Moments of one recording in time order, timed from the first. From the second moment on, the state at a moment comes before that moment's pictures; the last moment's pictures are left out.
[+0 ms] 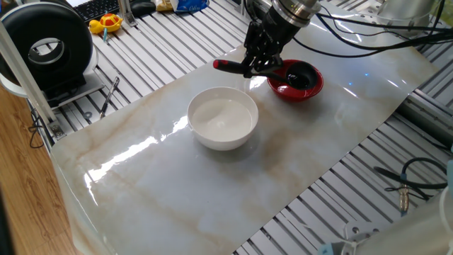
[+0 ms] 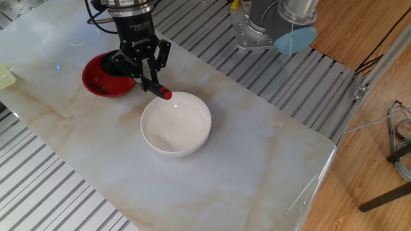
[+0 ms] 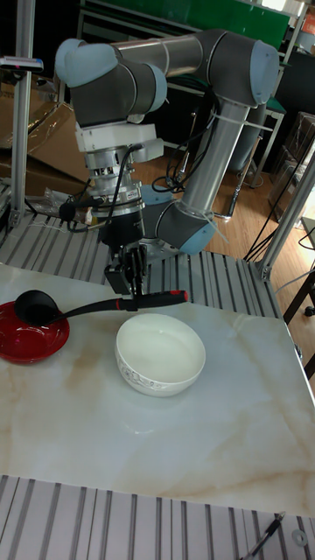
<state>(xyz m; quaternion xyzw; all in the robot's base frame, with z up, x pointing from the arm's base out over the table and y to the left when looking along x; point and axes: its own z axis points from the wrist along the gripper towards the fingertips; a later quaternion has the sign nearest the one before) 0.525 -0.026 0.169 -0.56 0.79 0.08 0.22</state>
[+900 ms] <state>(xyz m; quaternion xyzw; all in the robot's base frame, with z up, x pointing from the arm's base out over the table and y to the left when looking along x) 0.513 -0.039 0.155 -0.55 0.81 0.09 0.19</state>
